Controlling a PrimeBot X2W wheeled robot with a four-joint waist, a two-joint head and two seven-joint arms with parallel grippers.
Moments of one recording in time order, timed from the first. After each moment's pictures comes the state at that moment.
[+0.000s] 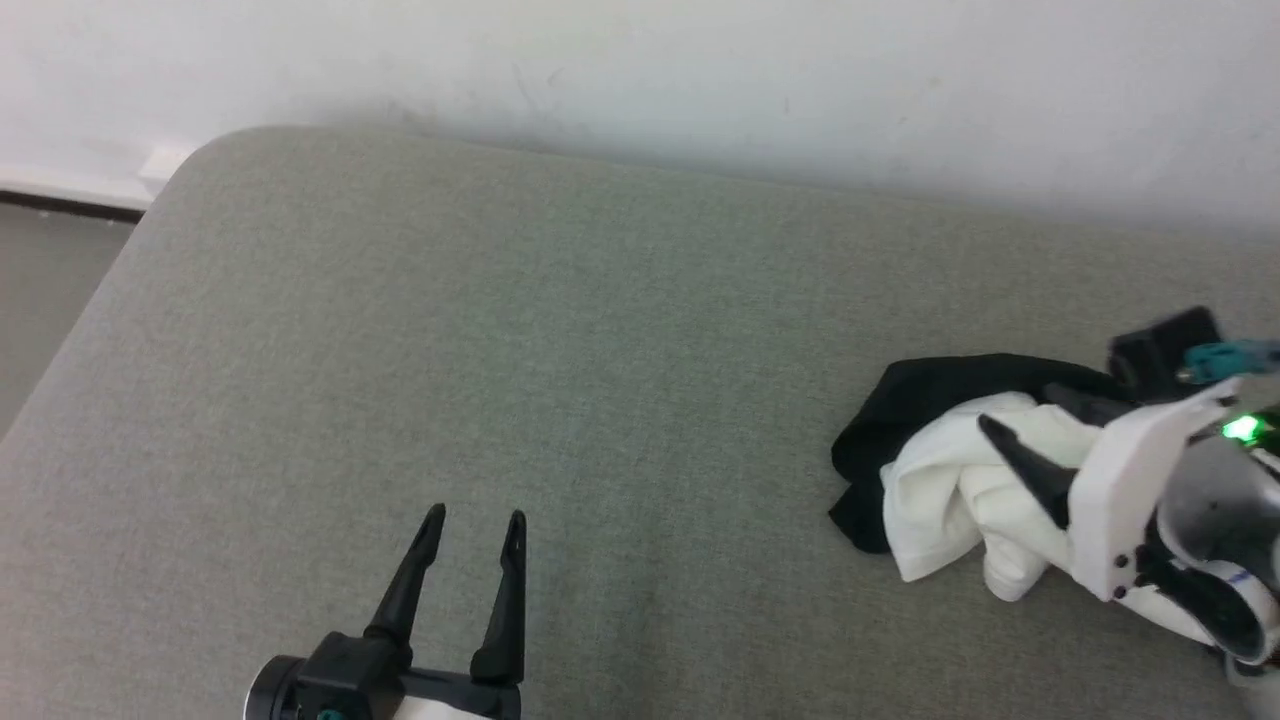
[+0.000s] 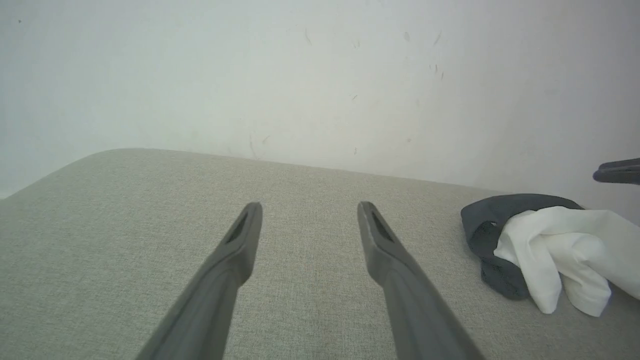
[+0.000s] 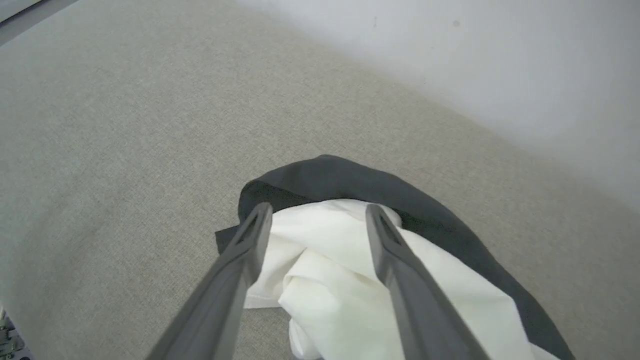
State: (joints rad) left arm 0.16 0.06 -0.18 -0.08 -0.16 -0.03 -0.26; right arm -0.22 -0.46 0.15 -0.13 0.50 0.13 0.65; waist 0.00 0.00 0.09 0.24
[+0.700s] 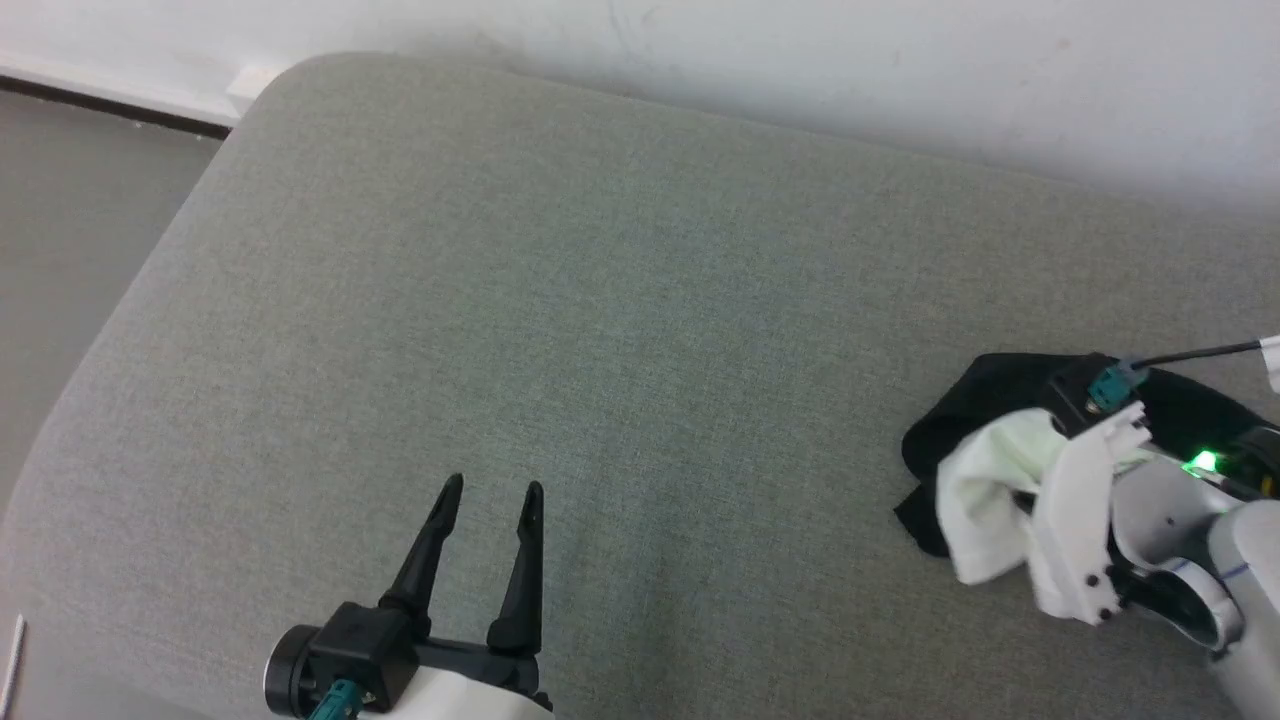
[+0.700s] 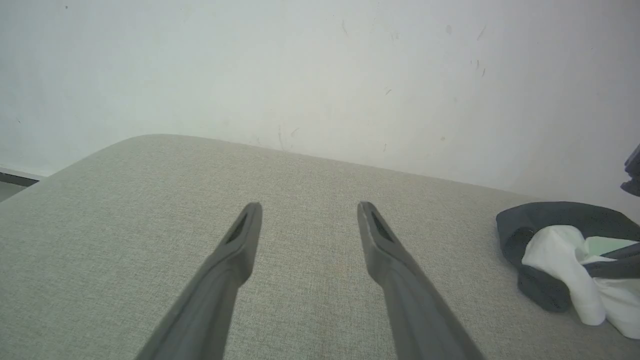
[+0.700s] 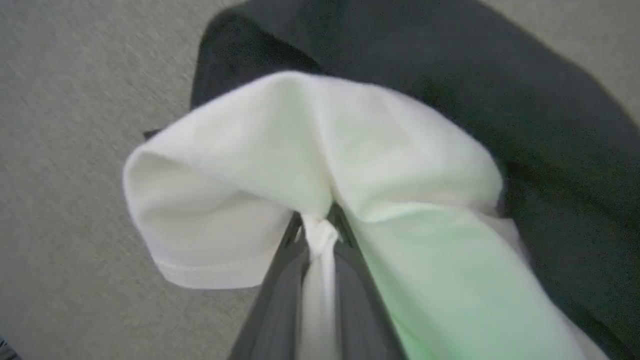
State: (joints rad) left arm 0.10 0.06 -0.20 -0.07 -0.19 -0.02 -0.26; right arm -0.34 -0.55 0.39 0.16 0.49 0.13 0.82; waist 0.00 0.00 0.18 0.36
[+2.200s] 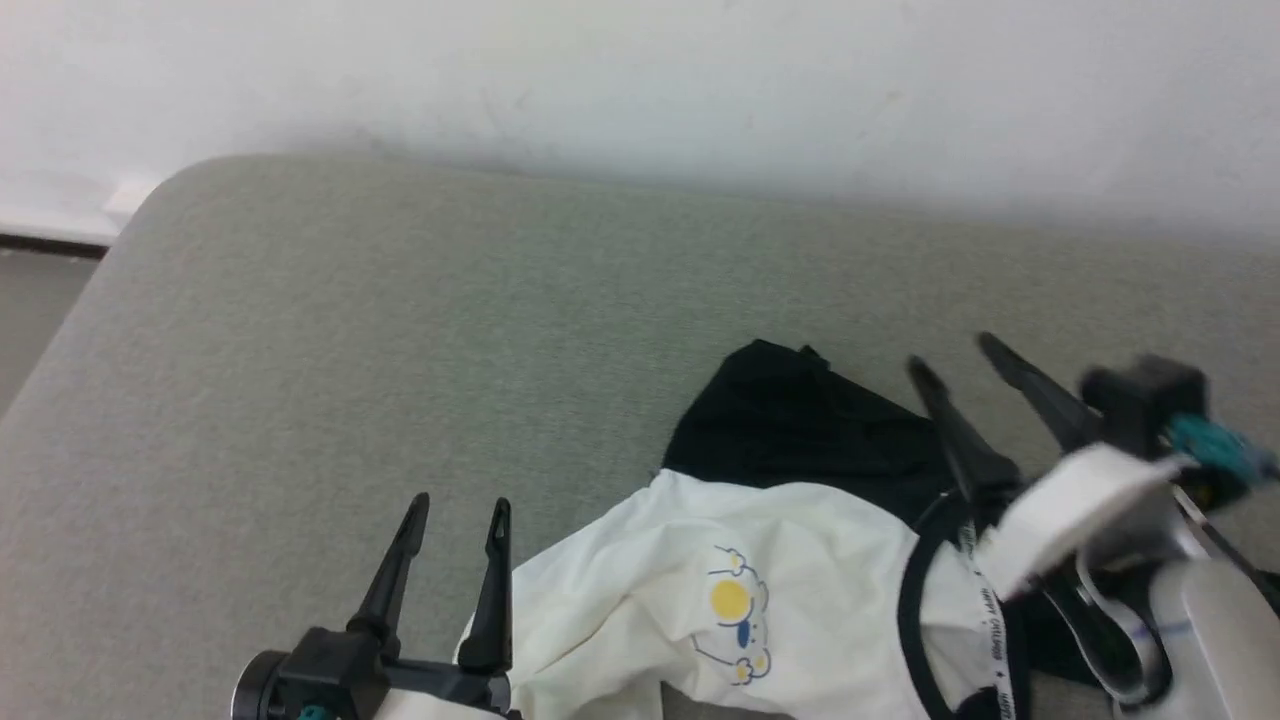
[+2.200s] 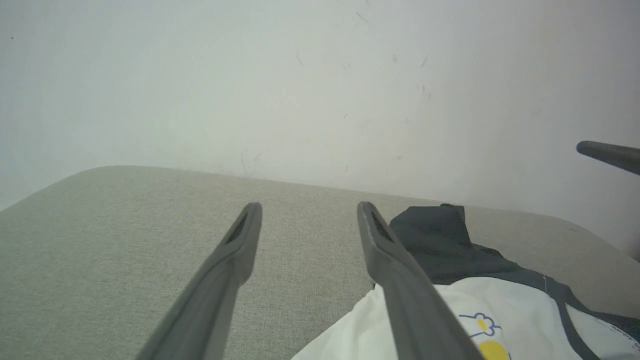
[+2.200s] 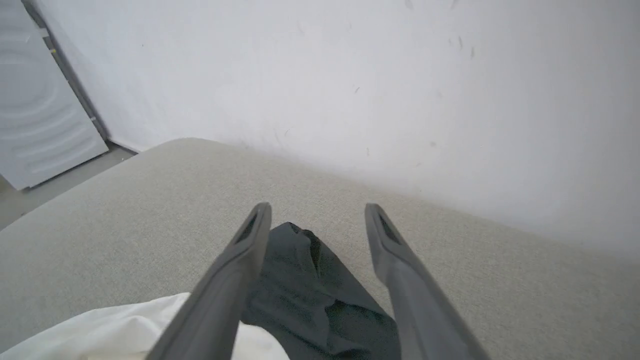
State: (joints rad) left arm 0.15 0.05 -0.15 -0.09 -0.17 -0.02 -0.26; right arm -0.26 -0.28 0.25 0.04 0.43 0.13 0.15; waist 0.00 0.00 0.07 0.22
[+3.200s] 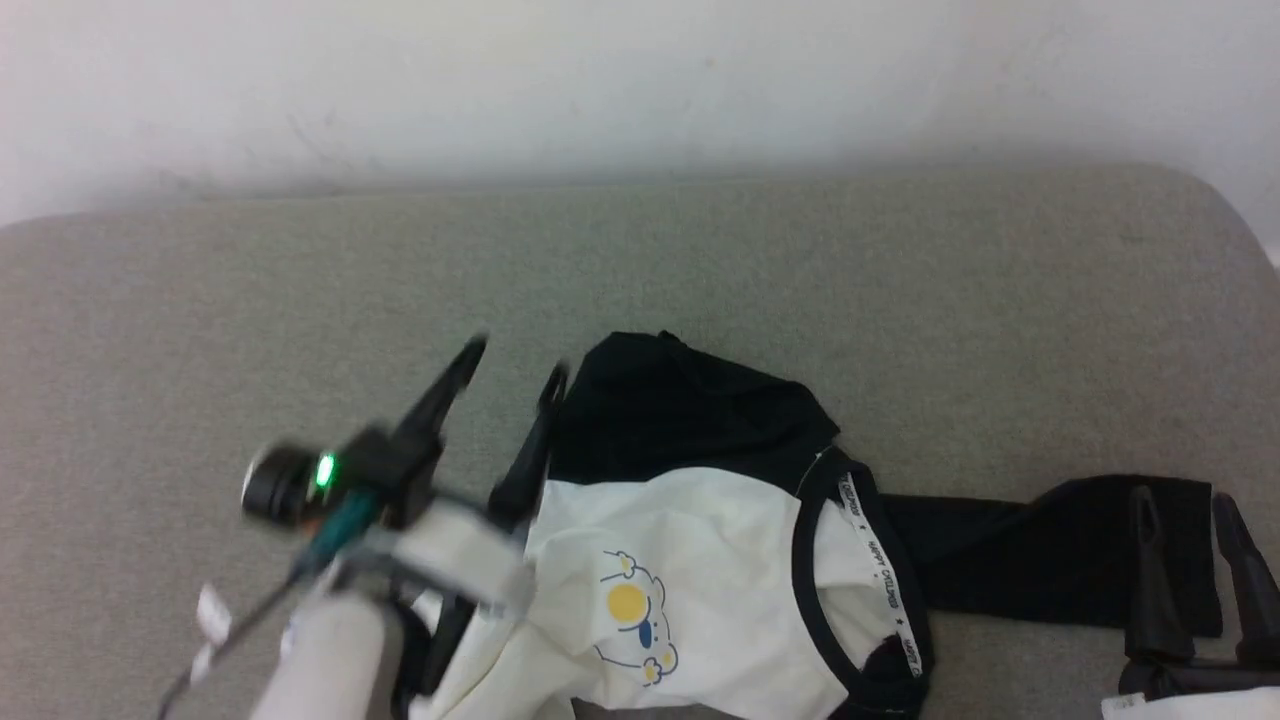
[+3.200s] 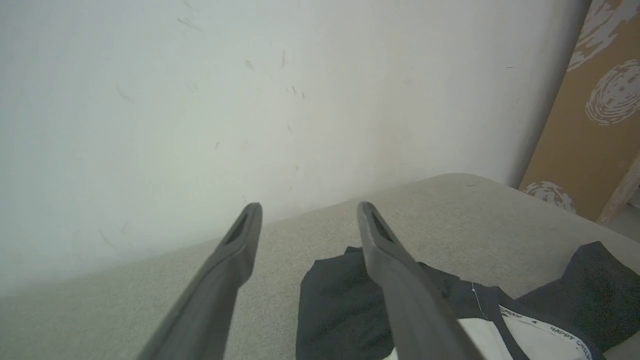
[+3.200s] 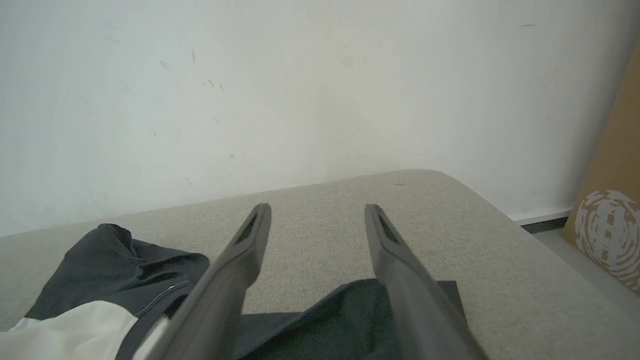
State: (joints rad) left arm -0.10 0.15 -0.21 -0.09 -0.14 -0.11 -0.07; right arm 0.22 -0.05 -0.18 -0.13 0.25 0.13 -0.25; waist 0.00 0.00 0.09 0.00
